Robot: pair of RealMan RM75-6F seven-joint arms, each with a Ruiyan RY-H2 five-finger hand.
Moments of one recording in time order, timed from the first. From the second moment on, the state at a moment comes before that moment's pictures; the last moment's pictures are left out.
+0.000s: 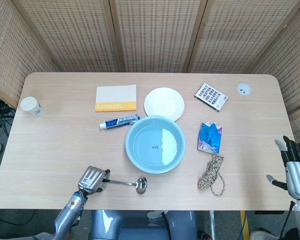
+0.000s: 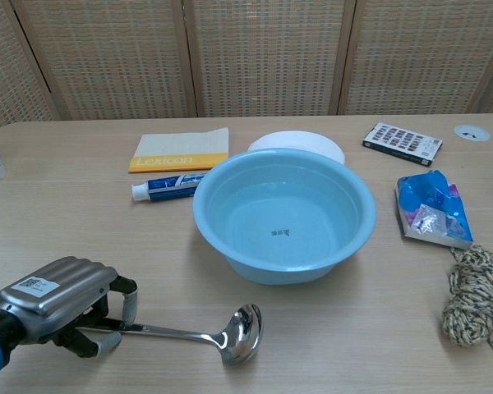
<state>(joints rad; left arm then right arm) -0.41 -1.78 0.04 -1.35 1.32 1.07 0.49 0.07 -1.11 0.11 -1.61 -1.44 1.49 -0.04</state>
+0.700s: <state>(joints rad) -0.43 -1.58 0.05 -1.44 1.48 1.13 0.30 0.07 -1.12 0.10 -1.61 -1.44 1.48 -0.06</state>
